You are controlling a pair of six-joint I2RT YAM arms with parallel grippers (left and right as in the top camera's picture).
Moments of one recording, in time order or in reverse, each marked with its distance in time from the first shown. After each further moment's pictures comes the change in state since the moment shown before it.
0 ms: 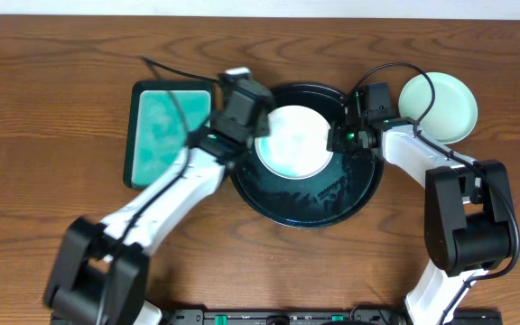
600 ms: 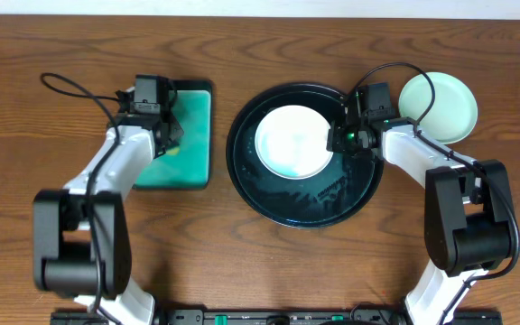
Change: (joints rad) left arm 0.419 0.151 -0.034 -0.173 0.046 -0.005; right arm 0.000 0.000 0.000 0.000 0.000 0.000
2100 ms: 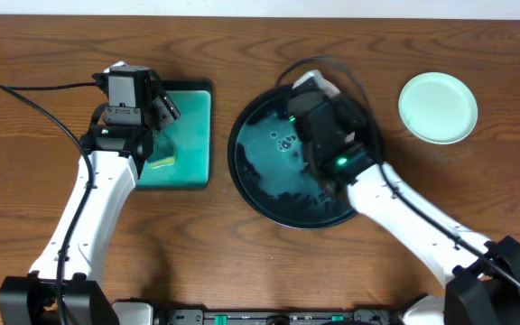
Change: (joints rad) left arm 0.000 -0.316 -0.003 -0.026 0.021 0.039; right arm 0.449 -0.350 -0.020 0.129 1.154 -0.785
